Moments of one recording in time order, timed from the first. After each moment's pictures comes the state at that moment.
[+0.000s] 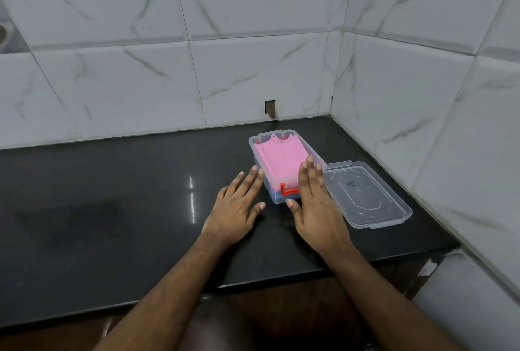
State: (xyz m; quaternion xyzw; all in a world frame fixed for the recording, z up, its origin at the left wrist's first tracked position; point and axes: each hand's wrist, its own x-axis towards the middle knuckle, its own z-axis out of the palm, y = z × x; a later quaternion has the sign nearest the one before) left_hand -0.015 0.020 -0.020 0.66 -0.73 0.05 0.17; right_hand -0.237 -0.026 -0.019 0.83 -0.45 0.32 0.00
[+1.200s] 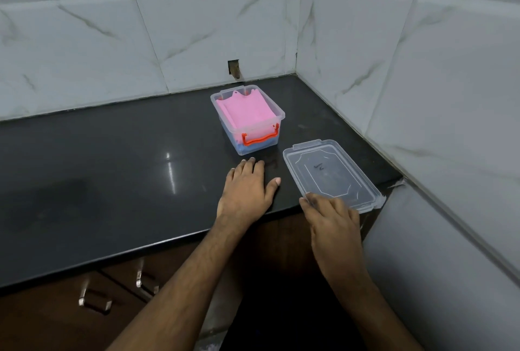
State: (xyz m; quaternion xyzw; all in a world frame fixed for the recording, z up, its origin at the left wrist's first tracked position) left_hand -0.135 0.055 -0.021 0.70 -0.70 -0.01 0.14; right_hand -0.333 0.114 -0.046 0.79 -0.54 0.28 0.11
